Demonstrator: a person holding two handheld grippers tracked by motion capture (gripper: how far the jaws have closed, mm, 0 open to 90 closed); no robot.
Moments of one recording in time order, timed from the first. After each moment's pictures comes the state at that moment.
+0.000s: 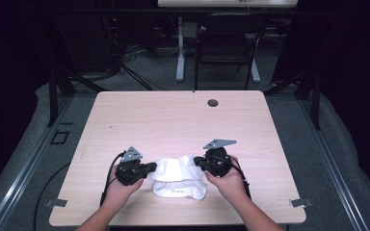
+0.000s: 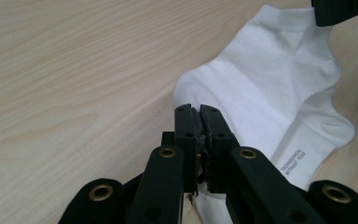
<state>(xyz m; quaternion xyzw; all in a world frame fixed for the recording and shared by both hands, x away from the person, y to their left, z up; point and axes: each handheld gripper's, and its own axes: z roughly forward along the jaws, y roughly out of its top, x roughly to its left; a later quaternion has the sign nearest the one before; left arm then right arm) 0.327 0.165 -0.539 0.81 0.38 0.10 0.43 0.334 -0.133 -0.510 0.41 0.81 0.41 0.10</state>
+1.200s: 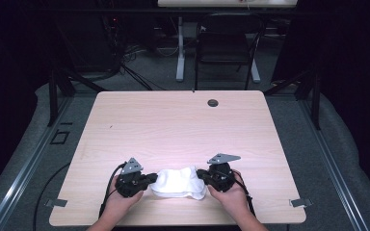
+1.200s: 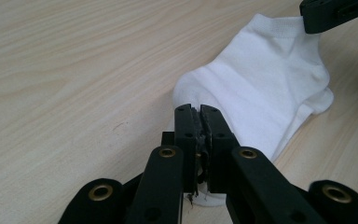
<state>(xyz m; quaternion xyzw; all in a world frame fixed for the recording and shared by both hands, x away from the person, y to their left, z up) 0.301 0.164 -0.556 0.82 0.37 0.09 0.43 0.305 -0.142 -0.539 0.43 0.80 0.41 0.09</state>
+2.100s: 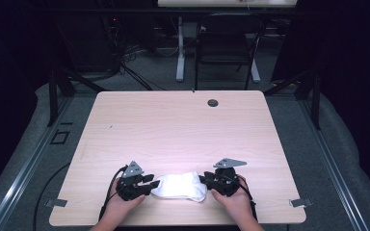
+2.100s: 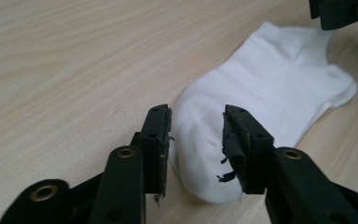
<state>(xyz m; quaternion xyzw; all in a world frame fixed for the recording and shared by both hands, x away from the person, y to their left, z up) 0.298 0.168 -0.563 0.81 0.38 0.09 0.44 0.299 -0.159 -0.555 0.45 0.78 0.43 0.09</state>
